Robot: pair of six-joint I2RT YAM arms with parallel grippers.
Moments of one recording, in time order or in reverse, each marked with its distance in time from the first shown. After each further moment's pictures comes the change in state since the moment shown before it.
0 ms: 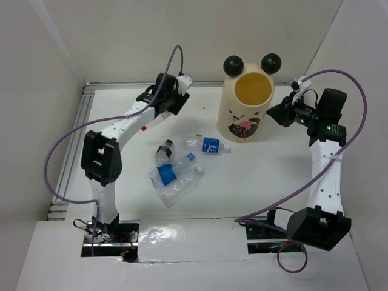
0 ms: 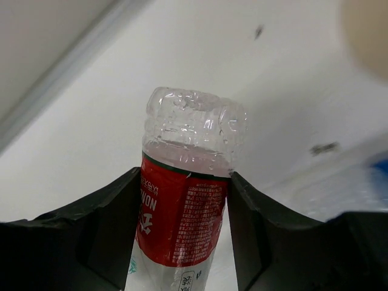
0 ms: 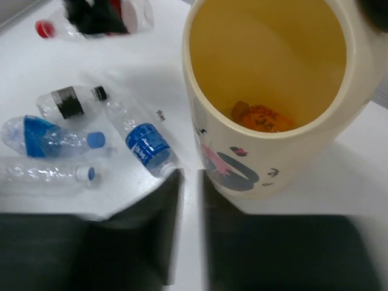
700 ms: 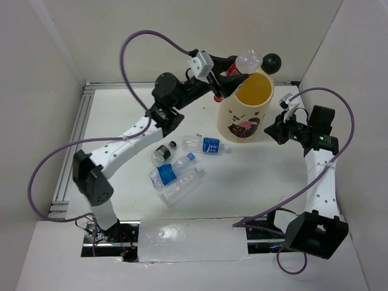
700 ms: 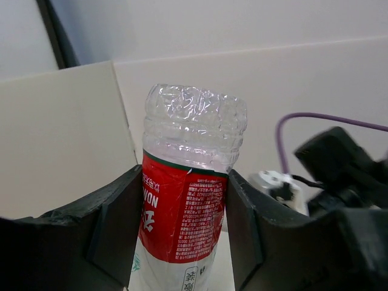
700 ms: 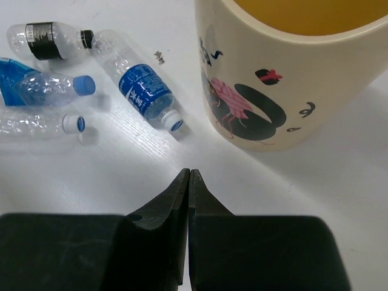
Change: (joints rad) left arm -0.336 -0.274 0.024 0.938 0.466 -0.371; right arm 0.000 -0.074 -0.204 -0.093 0.071 -0.171
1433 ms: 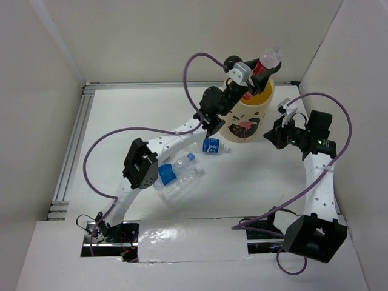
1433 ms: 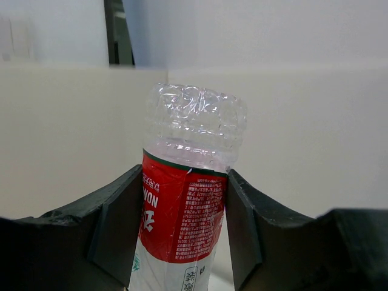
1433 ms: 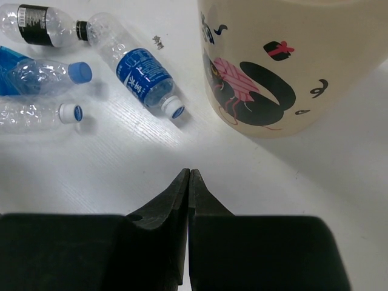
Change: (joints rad) left arm -0.118 0.518 0.427 0.241 -0.400 0.072; right arm 0.000 -0.035 -0.062 -0.013 0.031 -0.015
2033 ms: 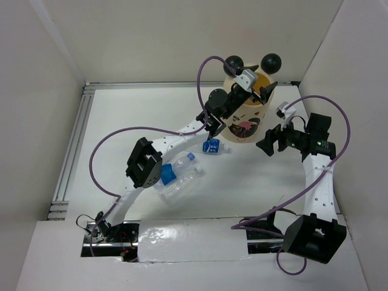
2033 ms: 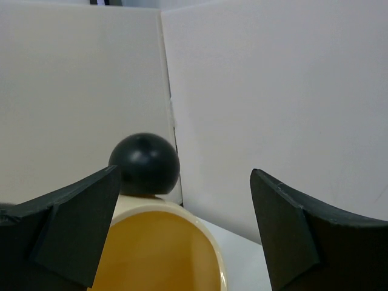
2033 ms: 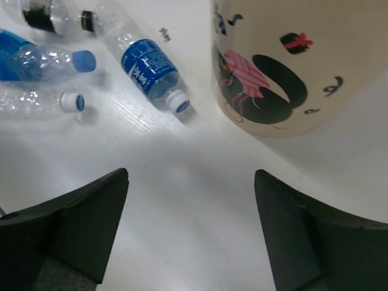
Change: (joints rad) left arm 0.000 0.096 0.006 -0.077 0.011 0.064; right arm -0.008 -0.007 -0.026 -0.014 -0.014 -0.045
